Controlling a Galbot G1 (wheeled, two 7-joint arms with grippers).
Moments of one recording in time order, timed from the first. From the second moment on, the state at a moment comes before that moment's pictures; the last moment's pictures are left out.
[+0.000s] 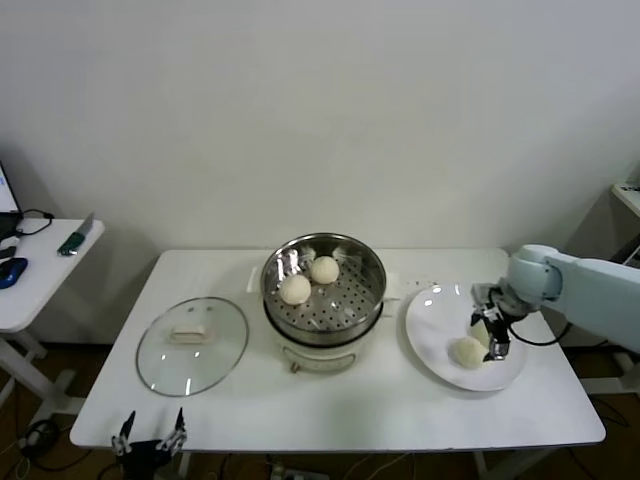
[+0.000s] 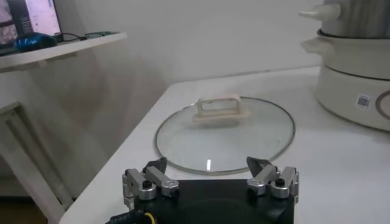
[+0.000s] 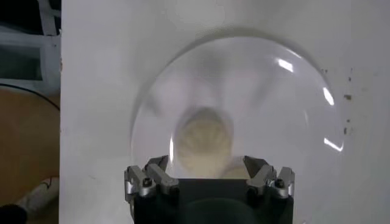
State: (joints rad) left arm 1.76 -1.54 -0.76 -1.93 -0.01 0.07 0.00; right arm 0.39 0.61 -1.43 1.35 0.22 -0.34 -0.94
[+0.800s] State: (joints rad) left arm 1.76 -1.54 -0.76 -1.93 -0.01 0.06 0.00; right arm 0.21 0.65 -1.28 1.27 0.15 -0.35 -0.91
